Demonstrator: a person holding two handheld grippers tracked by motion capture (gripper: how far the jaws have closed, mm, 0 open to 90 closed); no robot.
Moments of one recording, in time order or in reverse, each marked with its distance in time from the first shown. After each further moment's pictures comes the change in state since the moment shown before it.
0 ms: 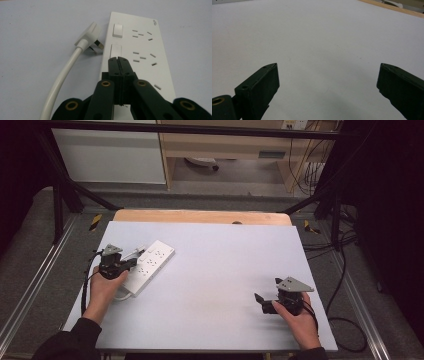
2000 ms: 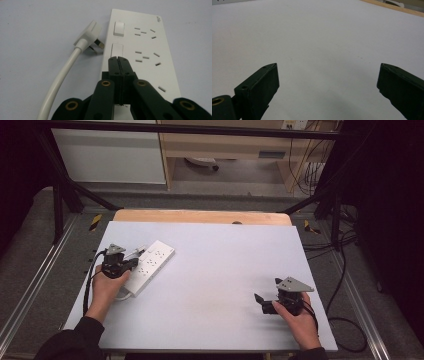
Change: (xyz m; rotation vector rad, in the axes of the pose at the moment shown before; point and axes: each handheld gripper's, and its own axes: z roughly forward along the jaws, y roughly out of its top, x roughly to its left) left arm -0.002 0.002 0.007 0.019 0.016 0.016; right arm 0.000 0.000 0.000 0.001 0.006 0.001
